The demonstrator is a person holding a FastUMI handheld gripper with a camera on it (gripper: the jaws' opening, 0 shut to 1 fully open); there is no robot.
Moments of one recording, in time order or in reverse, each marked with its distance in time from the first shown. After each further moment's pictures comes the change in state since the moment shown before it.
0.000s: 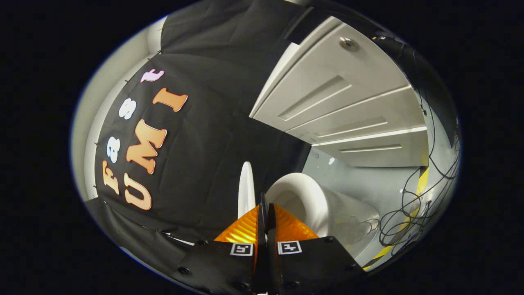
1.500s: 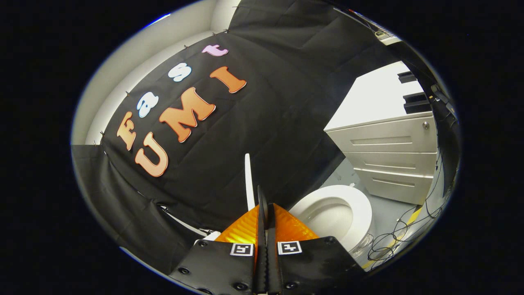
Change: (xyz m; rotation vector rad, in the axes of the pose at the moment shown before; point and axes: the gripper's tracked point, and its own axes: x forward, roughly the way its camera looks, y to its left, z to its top) arm -0.035 0.190 -0.037 -0.340 -0.126 0.076
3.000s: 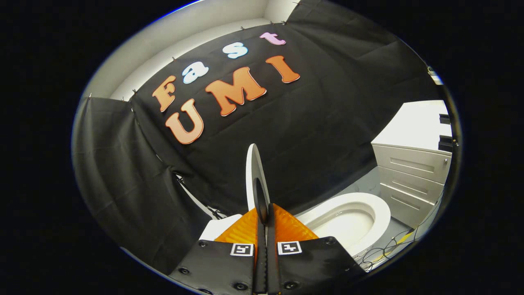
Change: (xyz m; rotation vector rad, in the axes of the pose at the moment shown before) arm -0.019 0.144 -0.044 -0.274 0.042 0.152
